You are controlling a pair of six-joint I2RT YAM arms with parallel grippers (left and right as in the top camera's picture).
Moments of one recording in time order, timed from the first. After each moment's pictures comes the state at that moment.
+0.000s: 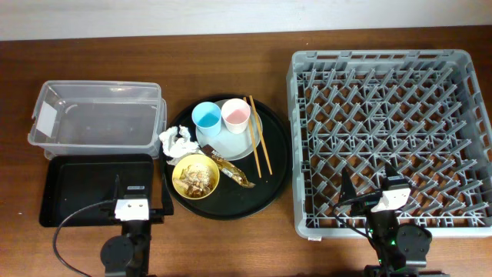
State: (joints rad) left arm 0.02 0.02 0.01 -0.08 -0.02 0.12; right arm -0.09 0.01 0.01 -0.06 -0.19 0.02
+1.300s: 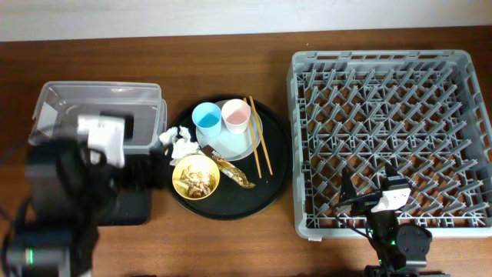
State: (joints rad) left arm 0.02 0.94 1.30 -1.00 0.34 0.02; right arm -0.09 0.01 0.01 -0.06 -0.19 0.02
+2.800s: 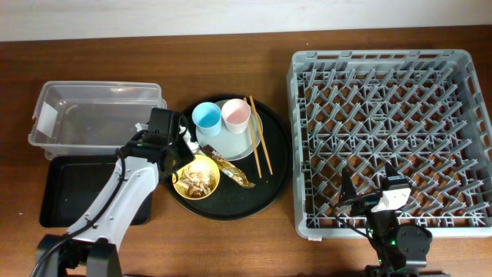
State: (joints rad) left arm -0.19 1.53 0.95 -0.62 -0.09 -0.70; right arm -0.09 0.01 0.01 -0.06 -0.19 0.02
